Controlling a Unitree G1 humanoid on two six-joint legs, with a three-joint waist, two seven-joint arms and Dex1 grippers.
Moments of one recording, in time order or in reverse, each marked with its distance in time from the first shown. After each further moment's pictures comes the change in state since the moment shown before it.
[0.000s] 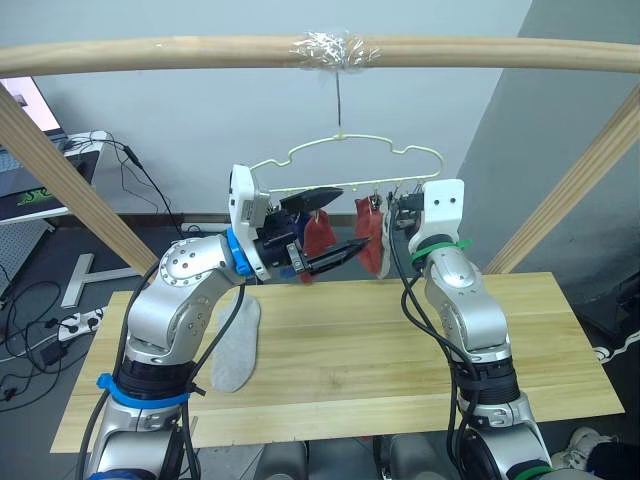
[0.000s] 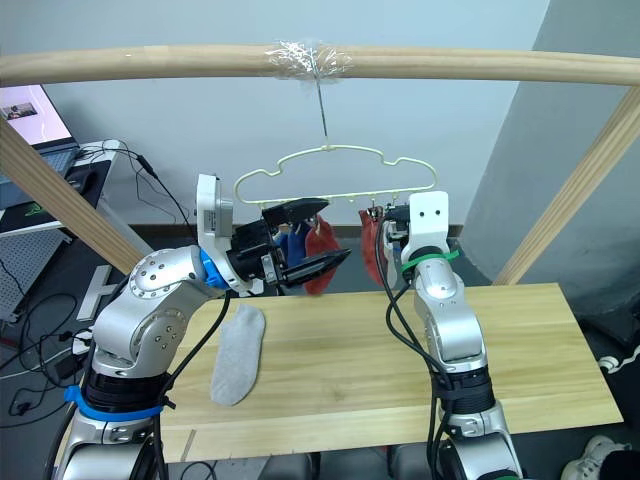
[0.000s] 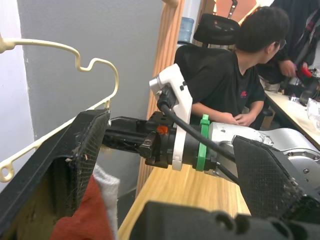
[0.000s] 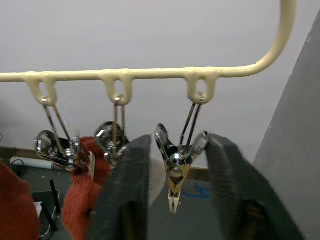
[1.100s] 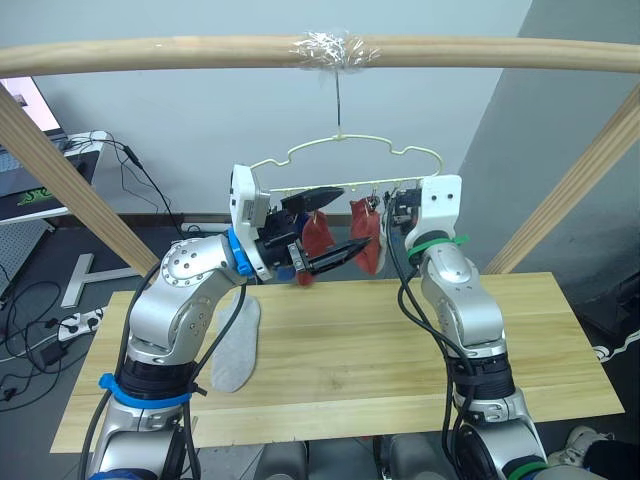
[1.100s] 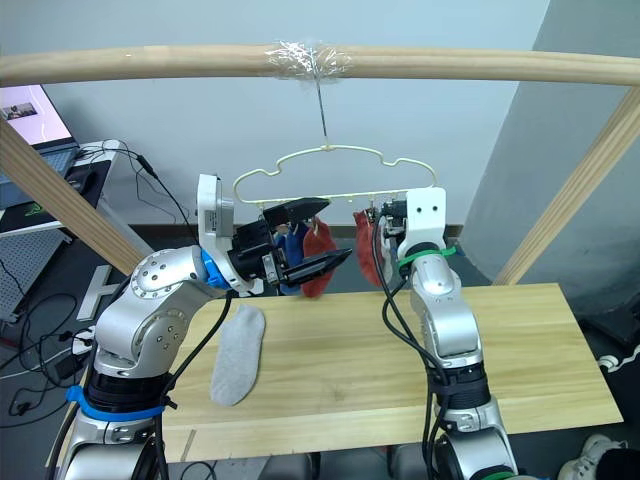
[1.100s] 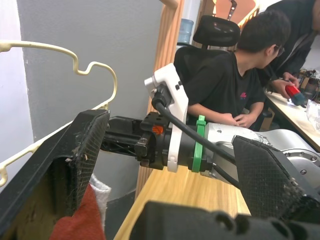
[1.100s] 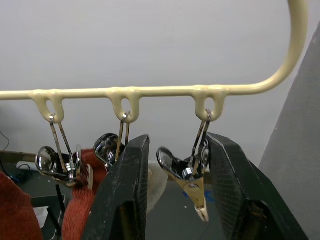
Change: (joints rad) left arm 0.000 -0.009 -0.001 0.000 0.002 -0.001 0.008; right arm -0.027 0.031 -0.007 0.023 0.001 -0.011 0.010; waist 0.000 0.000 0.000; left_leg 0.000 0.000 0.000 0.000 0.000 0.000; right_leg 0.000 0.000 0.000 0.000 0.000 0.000
